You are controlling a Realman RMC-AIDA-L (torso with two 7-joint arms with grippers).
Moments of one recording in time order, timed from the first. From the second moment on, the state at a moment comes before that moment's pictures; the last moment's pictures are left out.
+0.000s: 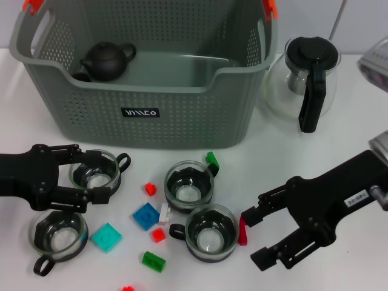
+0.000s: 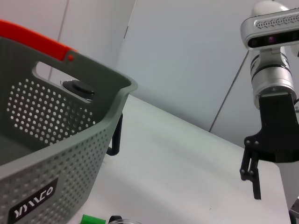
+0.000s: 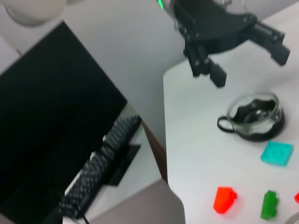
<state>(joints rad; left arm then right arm) -0.42 -1.99 -2.58 -0.89 -1.03 1.95 -1.56 0.76 2.07 -0.95 -0.82 -2.18 -1.97 1.83</state>
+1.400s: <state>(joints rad) -0.42 -2.00 -2.61 -0.87 -1.04 1.91 -1.54 0.89 2.11 -1.53 -0.96 -2.26 -1.65 1.67</state>
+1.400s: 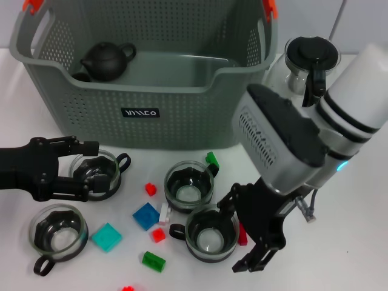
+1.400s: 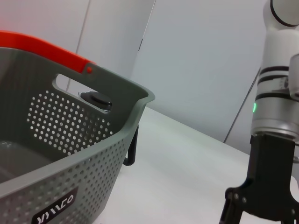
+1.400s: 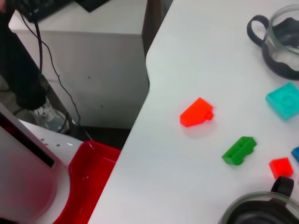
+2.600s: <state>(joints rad) -0.42 -2.00 -2.61 -0.83 -1.03 1.89 -1.52 0.88 2.11 -1.82 -0.96 -2.24 -1.42 1.71</state>
